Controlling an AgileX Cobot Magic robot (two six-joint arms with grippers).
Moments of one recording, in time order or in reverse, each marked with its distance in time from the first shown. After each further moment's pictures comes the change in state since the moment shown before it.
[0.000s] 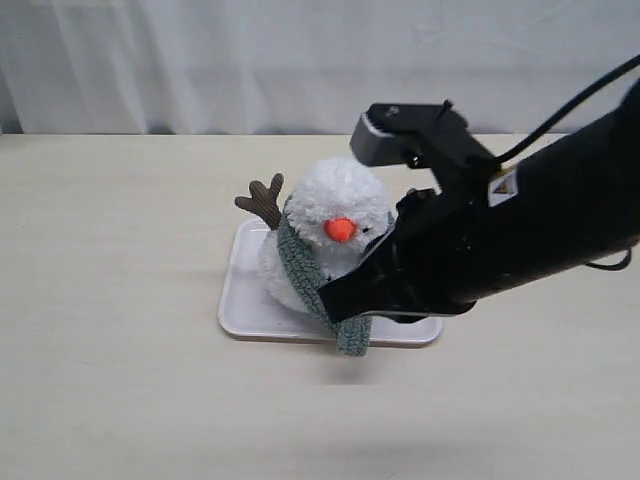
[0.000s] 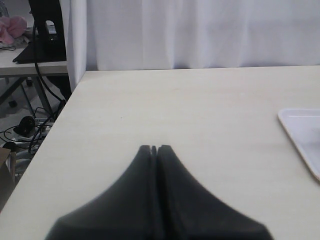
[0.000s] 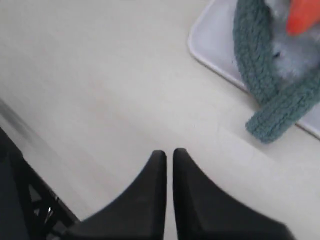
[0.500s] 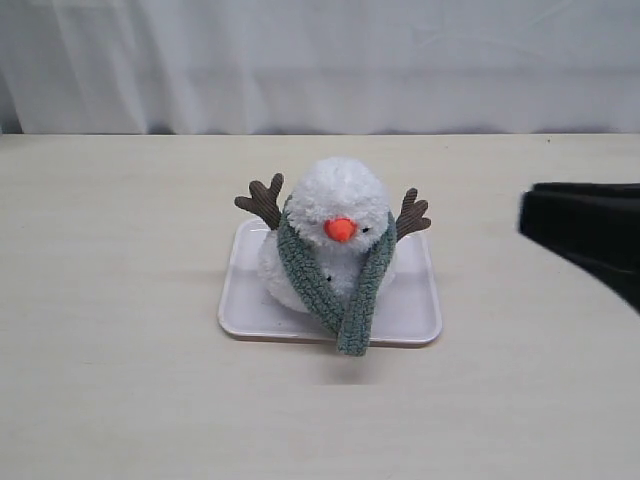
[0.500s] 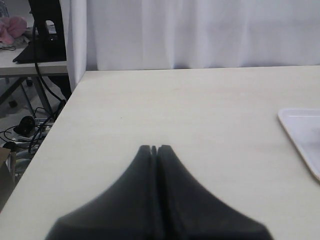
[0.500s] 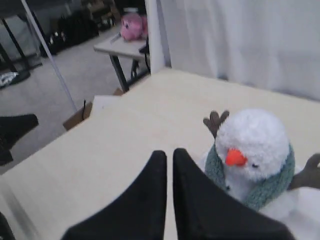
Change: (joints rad) left arm 0.000 0.000 0.000 0.000 0.000 0.000; right arm 0.000 -0.715 0.337 -0.007 -0.337 -0.128
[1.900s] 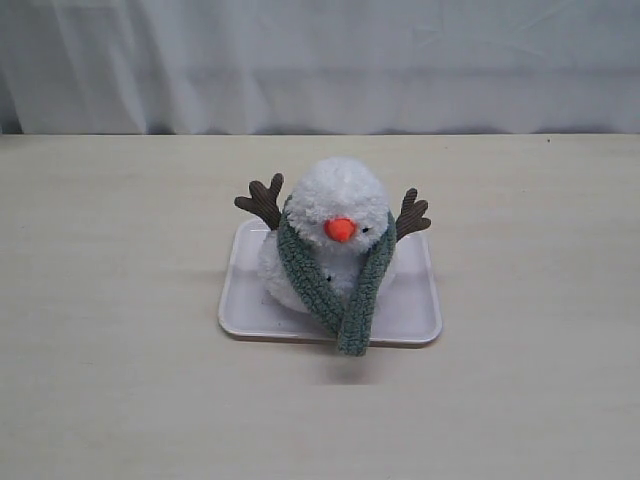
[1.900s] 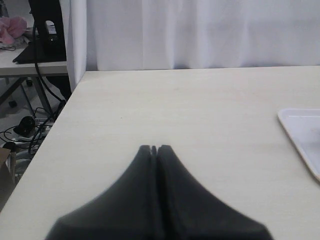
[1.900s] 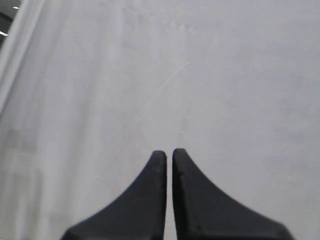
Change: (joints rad) left arm 0.000 0.000 0.000 0.000 0.000 0.000; right arm -0.415 -0.580 0.071 -0.347 -0.139 0.001
